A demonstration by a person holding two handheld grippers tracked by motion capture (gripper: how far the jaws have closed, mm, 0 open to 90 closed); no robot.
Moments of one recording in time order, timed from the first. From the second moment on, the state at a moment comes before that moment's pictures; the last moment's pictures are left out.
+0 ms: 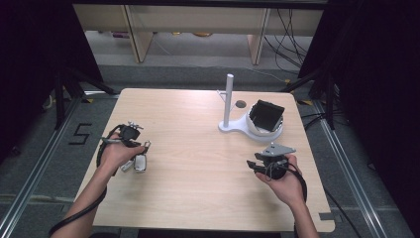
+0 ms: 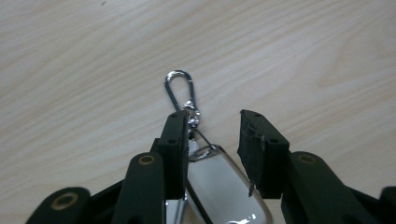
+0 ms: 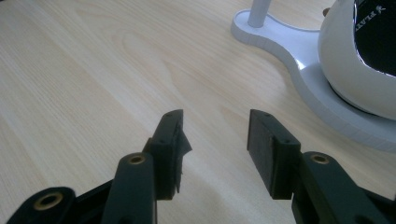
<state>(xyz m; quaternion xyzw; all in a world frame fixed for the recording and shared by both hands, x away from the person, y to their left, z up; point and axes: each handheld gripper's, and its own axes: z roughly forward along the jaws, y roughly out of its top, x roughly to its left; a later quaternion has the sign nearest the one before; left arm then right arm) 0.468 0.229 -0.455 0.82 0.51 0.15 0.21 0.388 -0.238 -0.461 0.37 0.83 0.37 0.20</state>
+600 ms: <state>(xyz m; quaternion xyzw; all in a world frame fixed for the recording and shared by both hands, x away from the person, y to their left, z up) 0.499 0.223 -0.462 0.81 0.54 0.12 0.19 0.389 -0.236 -0.463 0.36 0.83 0.37 0.20</state>
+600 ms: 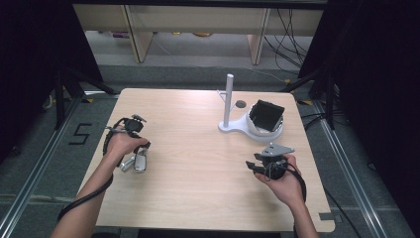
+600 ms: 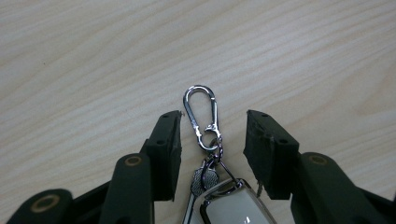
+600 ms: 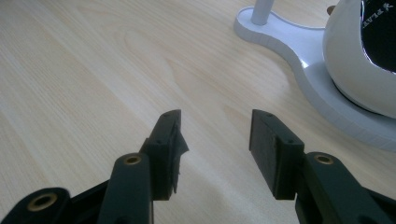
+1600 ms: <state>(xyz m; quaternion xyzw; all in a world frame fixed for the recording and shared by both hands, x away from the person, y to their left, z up) 0.513 0.220 -0.485 0.82 0.55 0.08 0.14 0.389 -0.232 -0.468 0.36 0.84 0.36 0.19</state>
